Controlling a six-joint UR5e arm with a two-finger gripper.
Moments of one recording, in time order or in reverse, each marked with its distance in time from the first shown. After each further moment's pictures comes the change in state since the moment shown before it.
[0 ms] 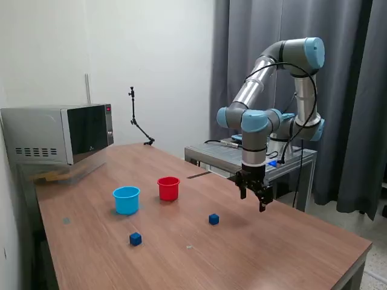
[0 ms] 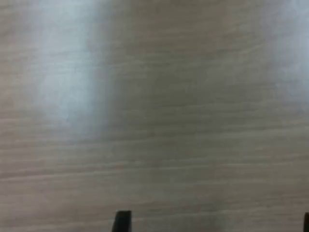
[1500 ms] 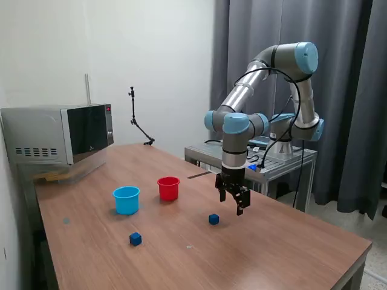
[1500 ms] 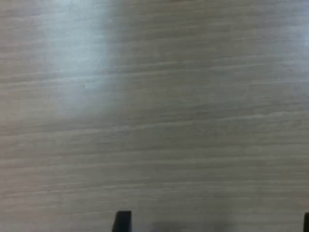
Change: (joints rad) arm -0.061 0.073 -0.099 -0.029 -0.049 -0.065
